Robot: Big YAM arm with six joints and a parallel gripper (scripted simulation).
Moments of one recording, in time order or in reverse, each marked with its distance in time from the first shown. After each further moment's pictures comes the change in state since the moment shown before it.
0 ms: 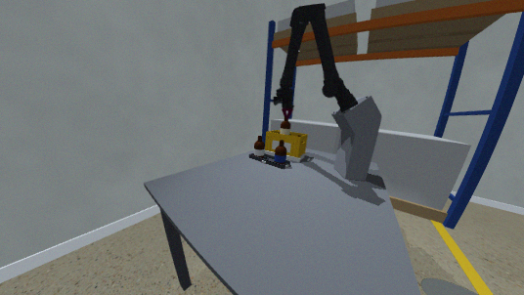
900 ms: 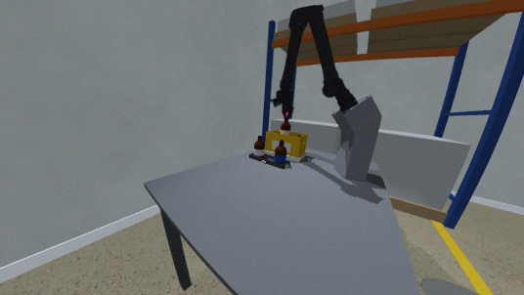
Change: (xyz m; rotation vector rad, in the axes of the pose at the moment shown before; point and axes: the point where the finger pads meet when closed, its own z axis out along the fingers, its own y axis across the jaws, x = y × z) arm 0.001 0.002 0.012 -0.008 0.004 -0.003
